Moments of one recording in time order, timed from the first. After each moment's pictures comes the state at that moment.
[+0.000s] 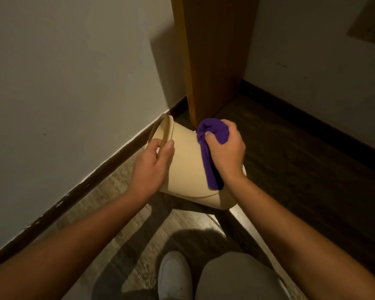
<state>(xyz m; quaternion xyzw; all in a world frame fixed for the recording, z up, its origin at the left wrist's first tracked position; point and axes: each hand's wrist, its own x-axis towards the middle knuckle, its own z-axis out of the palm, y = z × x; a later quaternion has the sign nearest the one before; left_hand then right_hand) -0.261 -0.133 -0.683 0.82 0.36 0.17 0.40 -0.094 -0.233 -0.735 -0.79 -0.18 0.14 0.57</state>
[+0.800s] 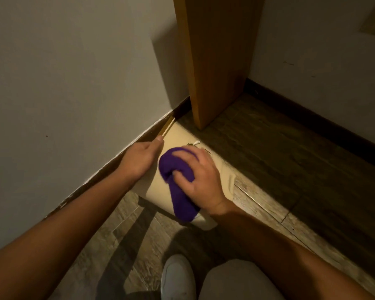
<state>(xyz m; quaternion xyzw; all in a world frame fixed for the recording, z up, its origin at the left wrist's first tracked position) -0.255 -0.081 -0.680 0.79 0.46 0.06 0.41 -0.160 -0.235 -0.759 -0.72 -0.48 0.06 0.49</state>
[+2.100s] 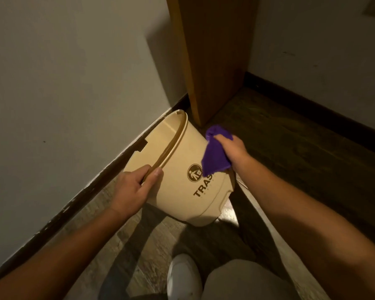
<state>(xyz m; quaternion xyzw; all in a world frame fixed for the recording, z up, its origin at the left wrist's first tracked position) -0.316 -0.105 -0.702 0.88 0.33 0.10 0.32 -0.048 -0.217 -0.791 -0.69 0.03 0.45 0.56</state>
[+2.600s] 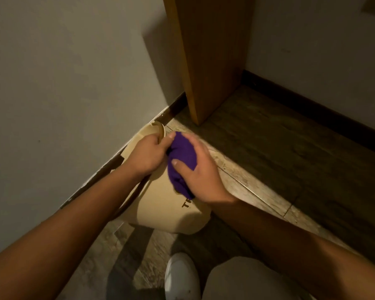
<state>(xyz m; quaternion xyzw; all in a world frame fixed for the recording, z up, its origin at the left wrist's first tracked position) -0.221 -0.096 -0.666 0.83 0.39 0.01 0.39 -0.158 -0.231 -0.739 -0.68 -0.29 0.31 0.60</state>
